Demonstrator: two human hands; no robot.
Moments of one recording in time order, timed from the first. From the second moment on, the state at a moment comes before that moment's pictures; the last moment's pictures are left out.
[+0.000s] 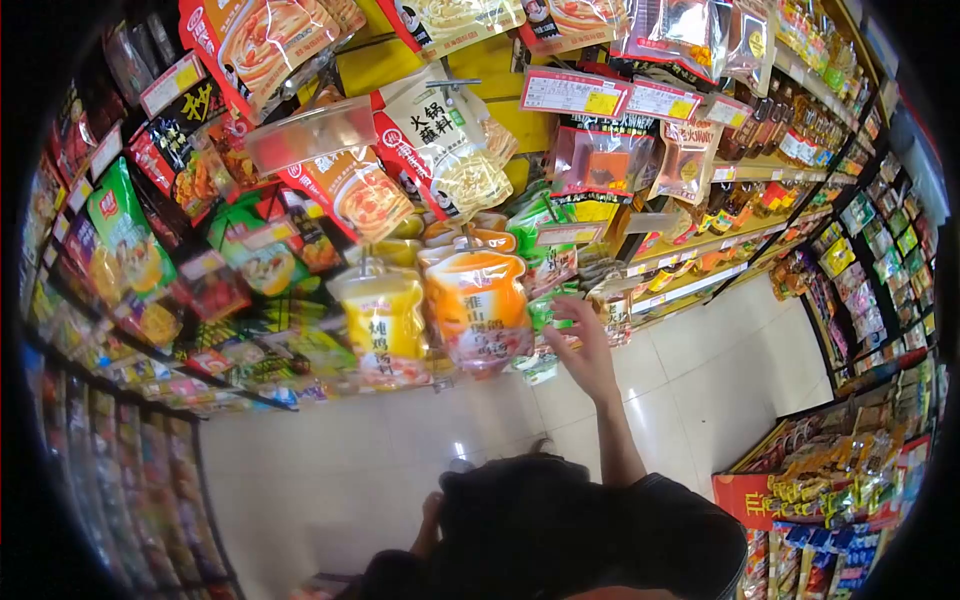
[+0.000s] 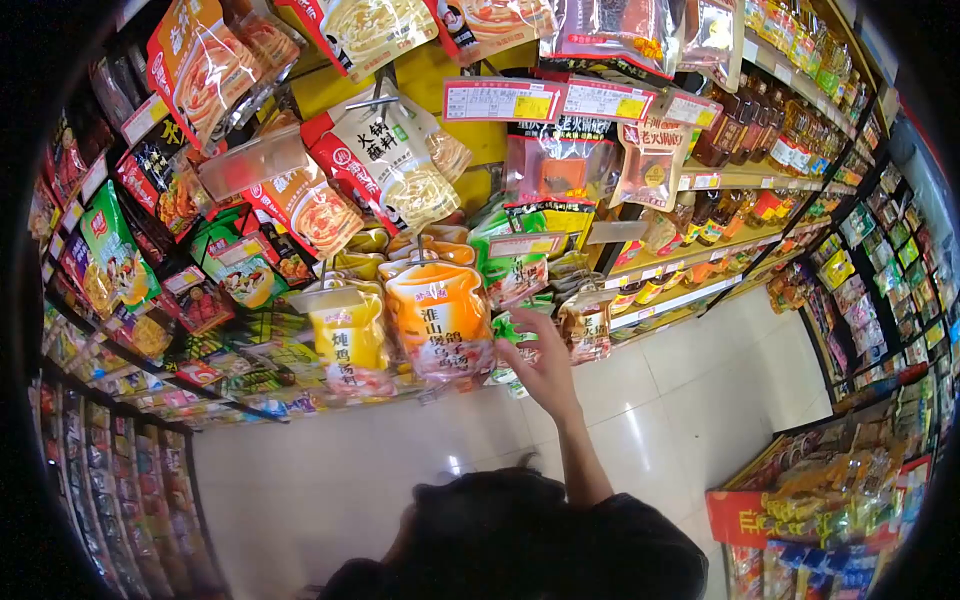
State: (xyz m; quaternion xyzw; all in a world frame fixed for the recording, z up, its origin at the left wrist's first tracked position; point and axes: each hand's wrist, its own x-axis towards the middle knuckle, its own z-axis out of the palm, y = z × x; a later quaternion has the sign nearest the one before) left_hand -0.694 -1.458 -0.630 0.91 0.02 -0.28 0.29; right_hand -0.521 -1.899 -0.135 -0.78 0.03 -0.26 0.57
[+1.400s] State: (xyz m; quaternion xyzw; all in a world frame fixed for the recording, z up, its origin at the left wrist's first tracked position) left_hand -0.467 -1.879 -0.132 0.70 -0.25 -0.07 0.66; right_hand -0.617 -2.083 -0.199 -0.75 0.00 -0.07 0.66
